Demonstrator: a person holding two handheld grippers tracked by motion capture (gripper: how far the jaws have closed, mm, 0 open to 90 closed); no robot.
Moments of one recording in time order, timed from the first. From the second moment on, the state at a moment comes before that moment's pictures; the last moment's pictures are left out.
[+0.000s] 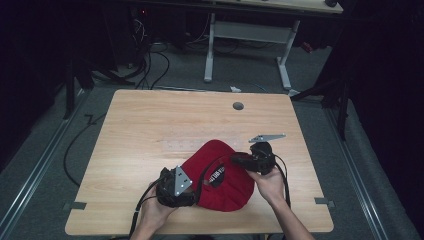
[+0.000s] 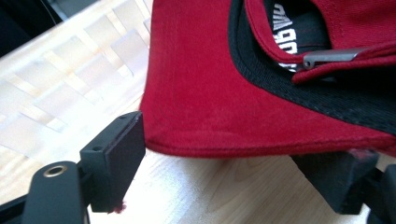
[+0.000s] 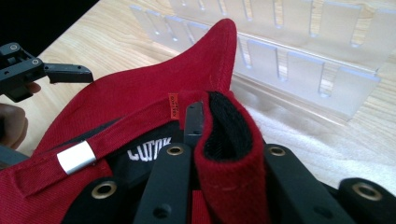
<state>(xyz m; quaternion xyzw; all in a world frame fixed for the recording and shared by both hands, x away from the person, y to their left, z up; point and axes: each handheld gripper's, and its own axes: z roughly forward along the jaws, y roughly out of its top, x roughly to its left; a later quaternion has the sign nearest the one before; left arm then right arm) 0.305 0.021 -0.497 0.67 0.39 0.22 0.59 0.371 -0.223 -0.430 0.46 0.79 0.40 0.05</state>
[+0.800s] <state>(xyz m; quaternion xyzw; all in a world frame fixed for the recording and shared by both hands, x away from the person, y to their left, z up) 0.294 0.031 -0.469 0.70 0.37 0.12 0.60 0.362 -0.219 -0.429 0.43 0.79 0.44 0.01</state>
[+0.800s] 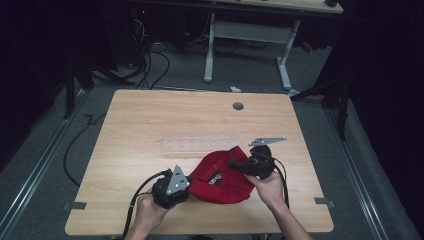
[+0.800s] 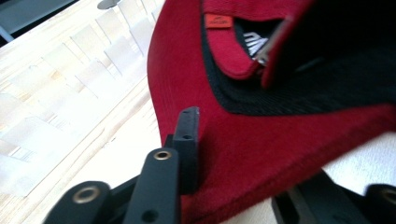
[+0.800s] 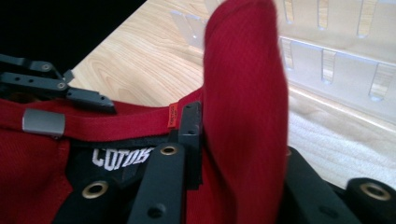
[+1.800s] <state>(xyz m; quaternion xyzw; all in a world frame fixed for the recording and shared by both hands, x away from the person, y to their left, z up) 0.300 0.055 -0.453 0.68 0.39 0.10 0.61 0.364 -0.277 -0.435 0.49 0.72 0.48 0.13</state>
